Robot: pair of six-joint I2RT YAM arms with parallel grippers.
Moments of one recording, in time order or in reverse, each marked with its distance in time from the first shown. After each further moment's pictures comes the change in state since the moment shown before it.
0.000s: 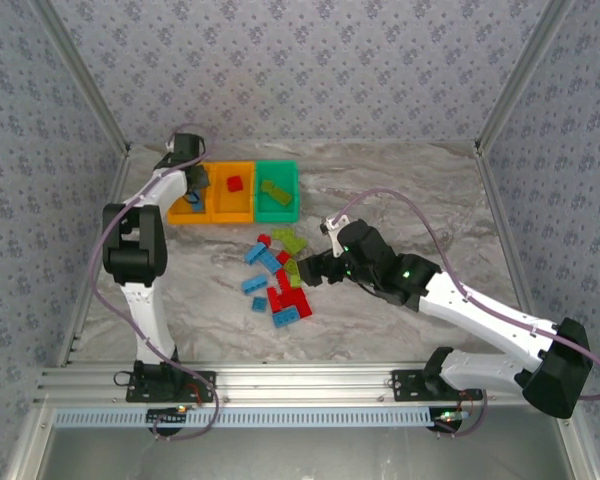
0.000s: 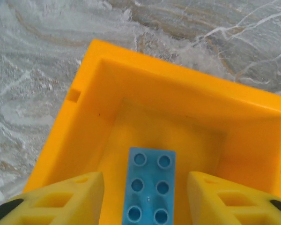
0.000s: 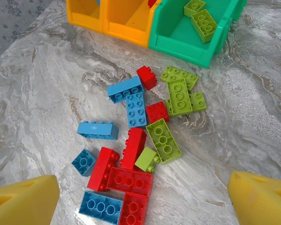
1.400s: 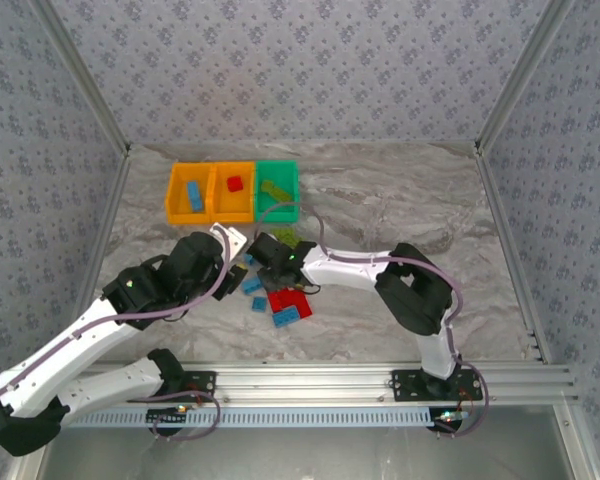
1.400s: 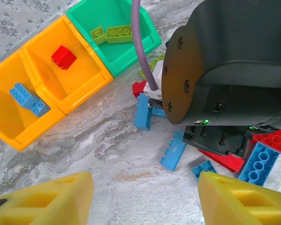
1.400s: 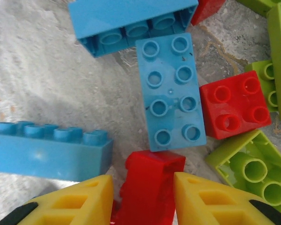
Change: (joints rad) left arm -0.795 -1.228 -0.626 -0.473 -0.069 0.302; right arm 0.128 0.840 0.434 -0.074 0.098 0.041
